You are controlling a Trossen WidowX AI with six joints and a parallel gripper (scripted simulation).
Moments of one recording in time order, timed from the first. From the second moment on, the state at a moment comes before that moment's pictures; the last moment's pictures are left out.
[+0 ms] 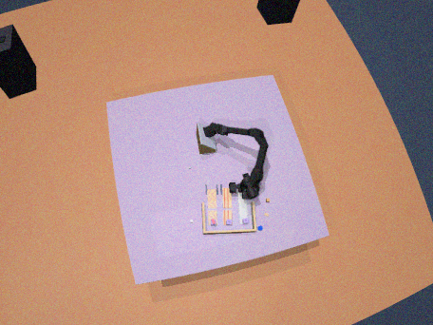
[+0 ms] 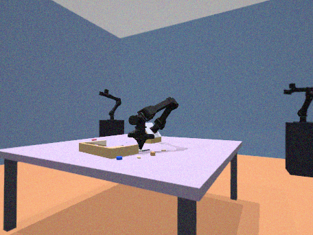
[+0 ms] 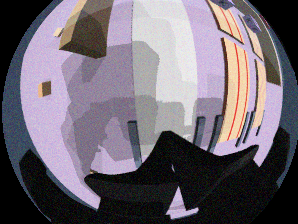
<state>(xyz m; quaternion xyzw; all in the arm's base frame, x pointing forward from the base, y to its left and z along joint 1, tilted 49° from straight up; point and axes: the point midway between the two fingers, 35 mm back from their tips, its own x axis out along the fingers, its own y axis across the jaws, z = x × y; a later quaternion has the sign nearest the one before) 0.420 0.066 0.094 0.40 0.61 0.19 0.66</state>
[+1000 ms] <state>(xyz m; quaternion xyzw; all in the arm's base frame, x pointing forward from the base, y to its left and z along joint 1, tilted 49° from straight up) 0.378 0.080 0.098 0.40 0.61 0.19 0.66</state>
